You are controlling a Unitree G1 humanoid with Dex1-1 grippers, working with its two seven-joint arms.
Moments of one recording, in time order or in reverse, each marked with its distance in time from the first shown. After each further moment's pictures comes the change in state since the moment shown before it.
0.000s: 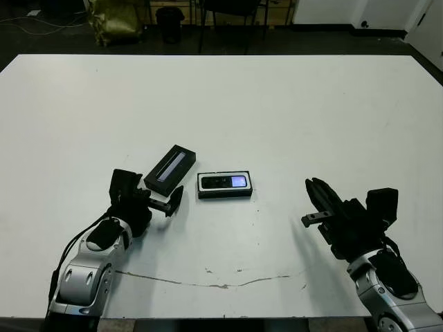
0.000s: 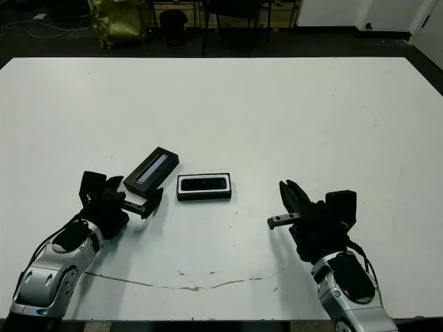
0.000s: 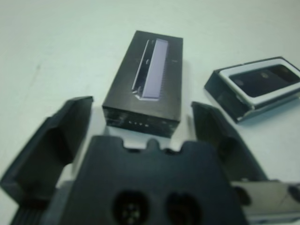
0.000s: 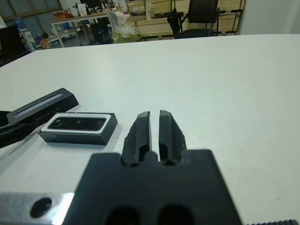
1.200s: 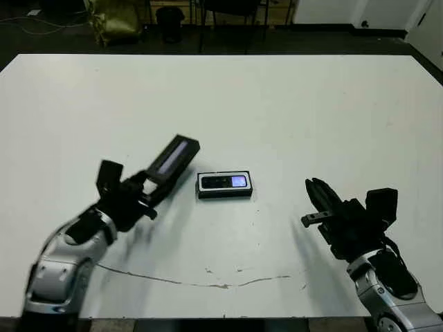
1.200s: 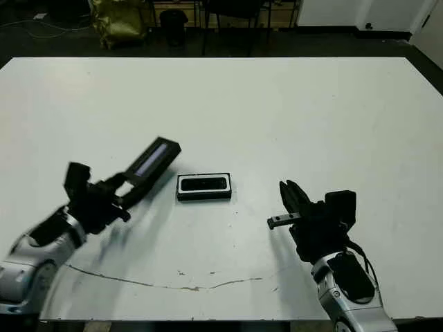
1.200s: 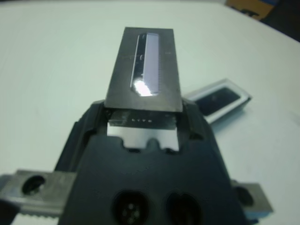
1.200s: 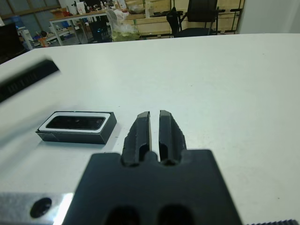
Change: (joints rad) left arm -0.086 0.173 0.110 -0.092 -0.161 0.029 -0.234; right arm -0.002 0.002 0.004 0.001 -0.008 0.008 -0.008
